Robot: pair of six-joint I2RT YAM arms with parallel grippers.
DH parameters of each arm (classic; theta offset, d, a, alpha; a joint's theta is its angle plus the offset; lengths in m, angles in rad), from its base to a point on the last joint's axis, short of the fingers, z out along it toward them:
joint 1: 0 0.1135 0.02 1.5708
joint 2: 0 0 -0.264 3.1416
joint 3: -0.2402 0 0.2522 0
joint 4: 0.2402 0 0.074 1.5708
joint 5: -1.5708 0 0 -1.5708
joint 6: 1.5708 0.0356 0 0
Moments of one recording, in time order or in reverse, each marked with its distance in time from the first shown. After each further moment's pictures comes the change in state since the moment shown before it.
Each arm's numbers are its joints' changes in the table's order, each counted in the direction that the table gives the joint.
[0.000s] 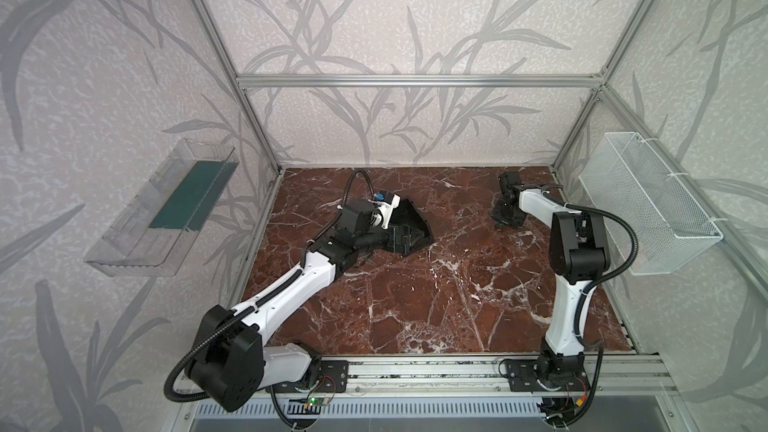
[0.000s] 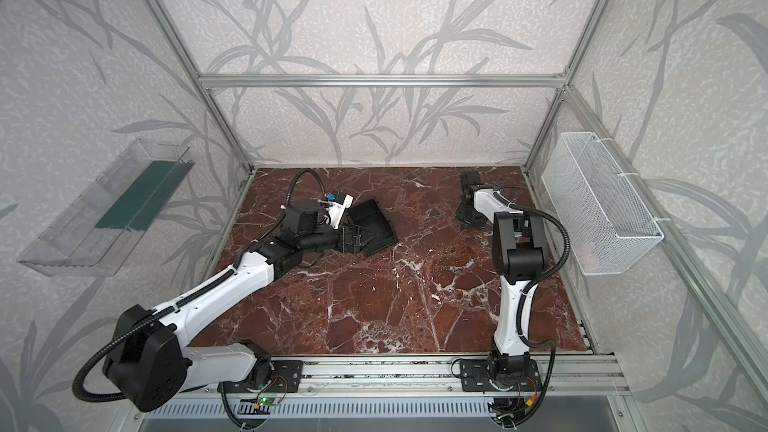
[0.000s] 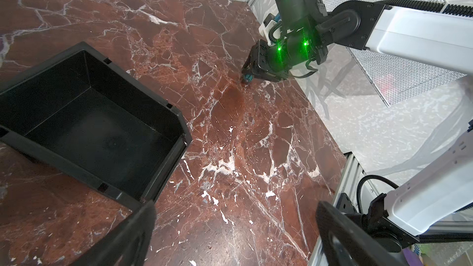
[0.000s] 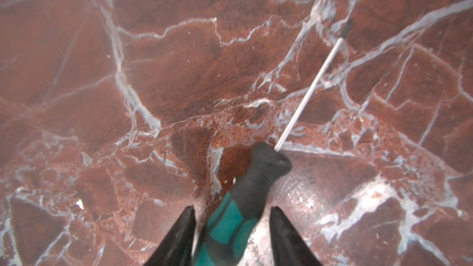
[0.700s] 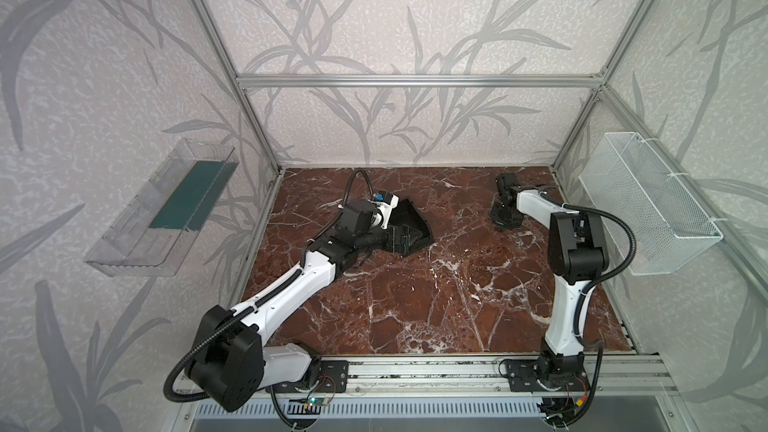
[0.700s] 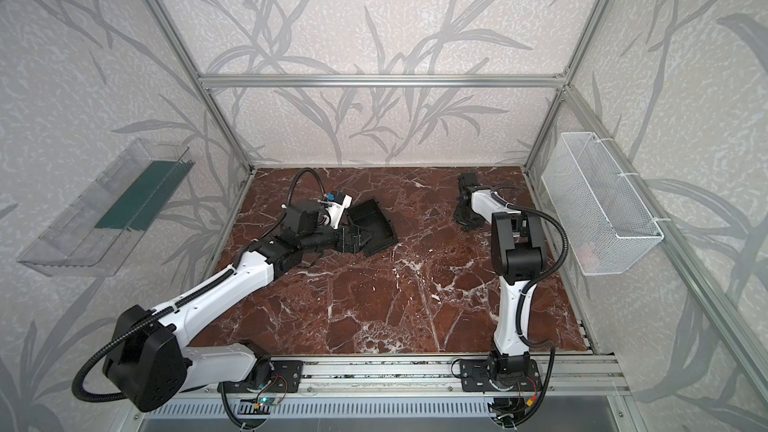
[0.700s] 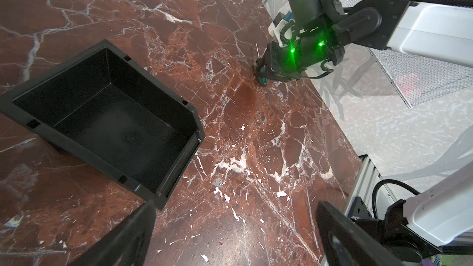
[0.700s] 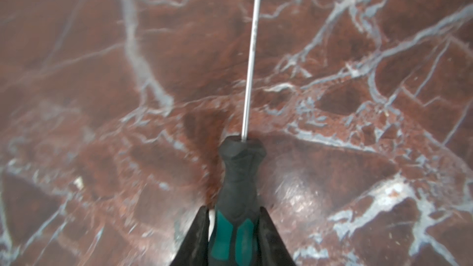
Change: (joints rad) left arm 0.000 0.001 -0.015 0.053 0.075 0.024; right arm 0.042 0.017 0.014 0.009 0.002 -0.100
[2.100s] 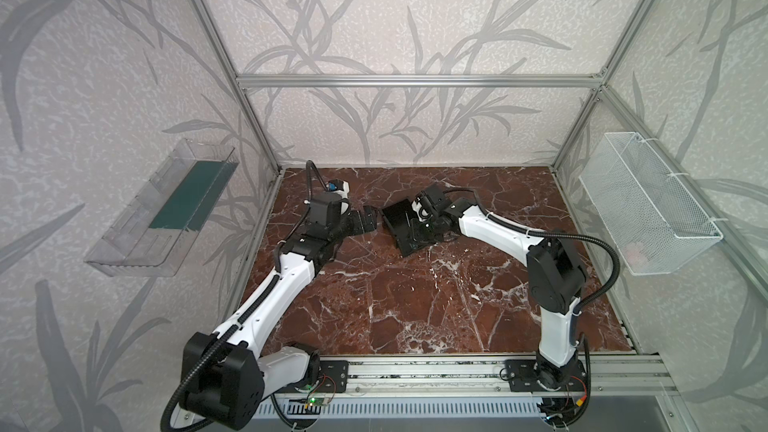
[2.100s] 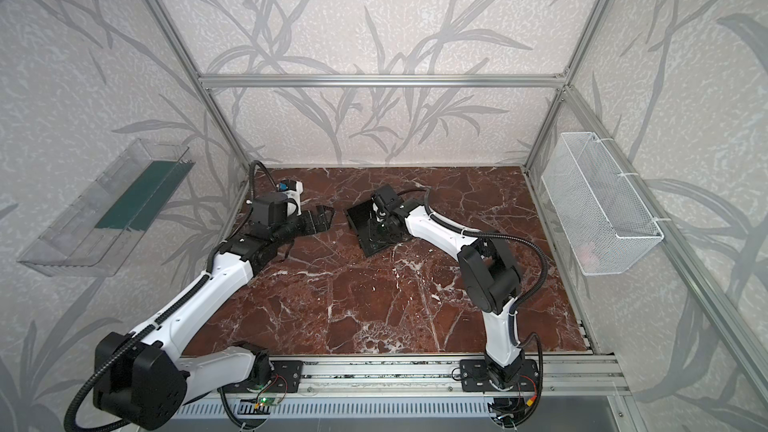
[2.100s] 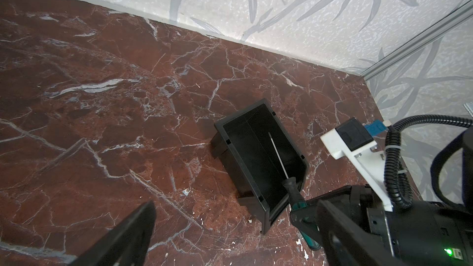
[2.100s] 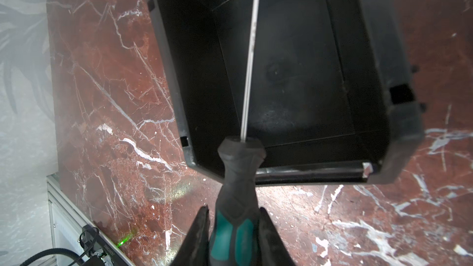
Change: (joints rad) left arm 0.230 0.091 -0.003 0.089 0.287 -0.061; right arm 0.564 0.113 -0.041 -0.033 0.449 0.102
